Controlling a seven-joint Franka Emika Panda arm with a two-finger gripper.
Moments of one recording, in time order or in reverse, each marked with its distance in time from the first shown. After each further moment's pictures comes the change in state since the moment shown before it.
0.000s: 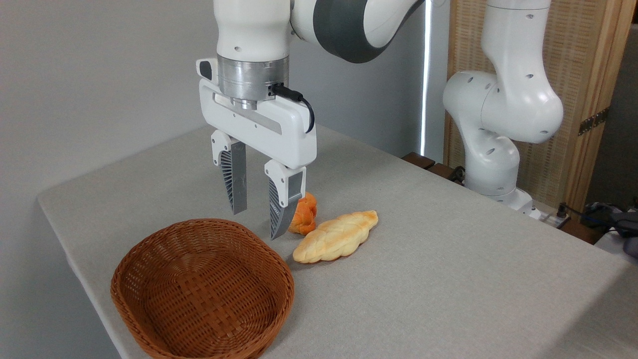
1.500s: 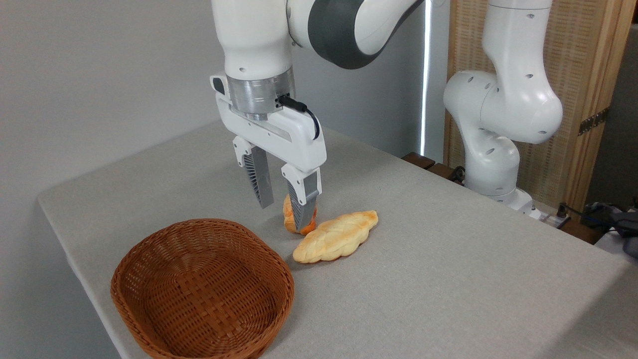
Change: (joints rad) arm -0.036 -0.022 -0.011 -0.063 0.000 -0.131 0.000
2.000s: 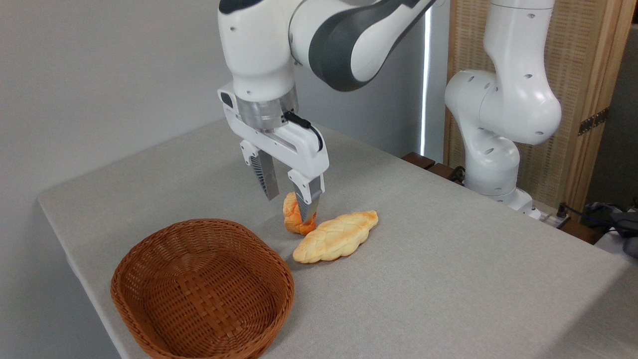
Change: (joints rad) arm -0.056 -0.019 -0.001 -0.107 -0.111 0.001 -0.052
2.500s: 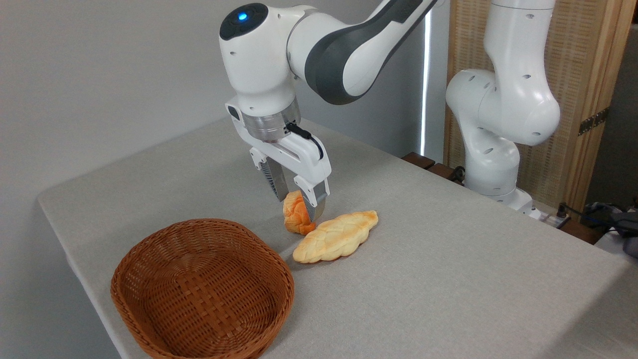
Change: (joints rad) arm -0.044 0.002 0.000 -0.057 -0.002 0.001 -0.010
